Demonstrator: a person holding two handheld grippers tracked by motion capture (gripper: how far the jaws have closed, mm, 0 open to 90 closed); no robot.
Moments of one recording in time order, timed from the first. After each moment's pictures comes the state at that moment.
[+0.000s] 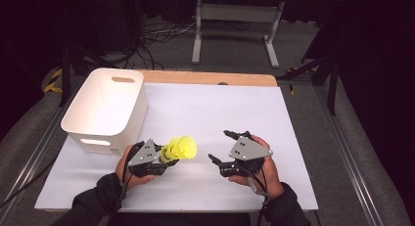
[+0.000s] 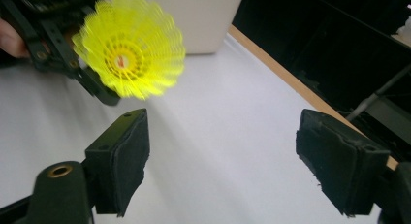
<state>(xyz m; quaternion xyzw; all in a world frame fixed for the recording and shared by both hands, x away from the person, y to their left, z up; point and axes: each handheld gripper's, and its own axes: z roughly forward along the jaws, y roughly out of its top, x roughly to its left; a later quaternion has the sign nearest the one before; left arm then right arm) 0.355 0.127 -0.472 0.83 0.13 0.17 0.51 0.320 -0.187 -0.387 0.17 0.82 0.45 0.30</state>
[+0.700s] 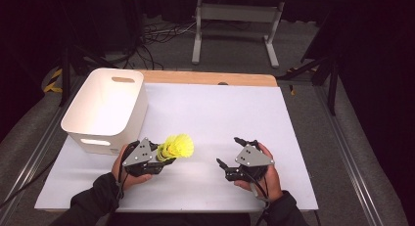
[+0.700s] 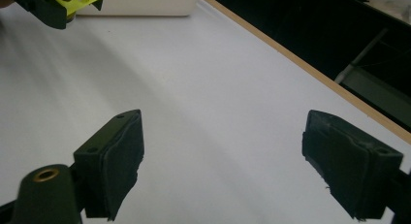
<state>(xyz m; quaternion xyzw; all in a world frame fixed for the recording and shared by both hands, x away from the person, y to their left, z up) 0.352 0.137 -0.464 0.82 0.13 0.18 0.53 0.322 -0.208 -0.435 0.22 0.81 0.43 0.33</state>
